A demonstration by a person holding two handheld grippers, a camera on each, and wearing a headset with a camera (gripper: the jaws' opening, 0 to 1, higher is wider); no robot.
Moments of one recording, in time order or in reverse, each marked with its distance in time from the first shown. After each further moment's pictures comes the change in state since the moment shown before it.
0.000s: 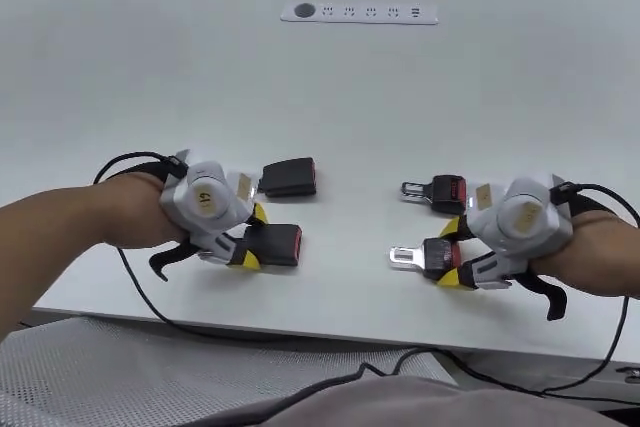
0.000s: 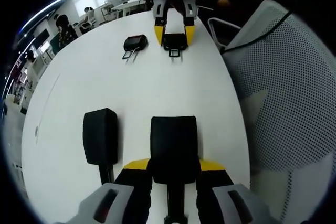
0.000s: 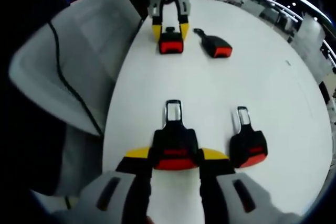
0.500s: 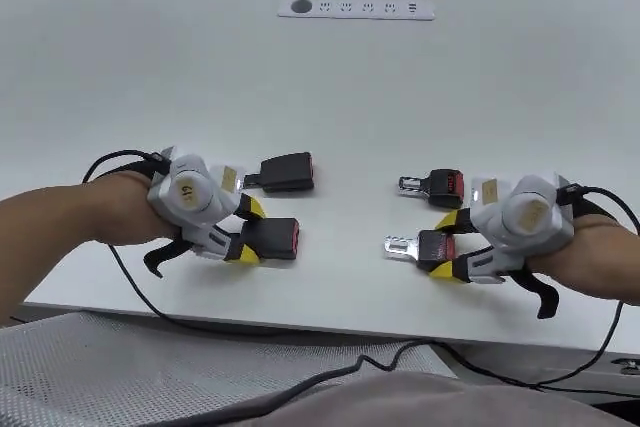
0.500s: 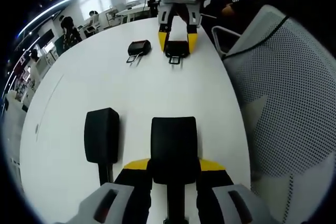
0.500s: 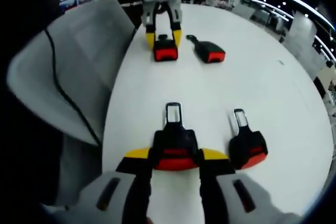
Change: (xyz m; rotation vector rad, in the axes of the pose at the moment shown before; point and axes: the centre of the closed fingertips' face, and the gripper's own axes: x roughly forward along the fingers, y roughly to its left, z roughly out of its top) left arm -0.003 -0.005 0.010 -0.019 -0.066 0.010; right arm 0.004 0.001 0.011 0.049 -0.067 -0.041
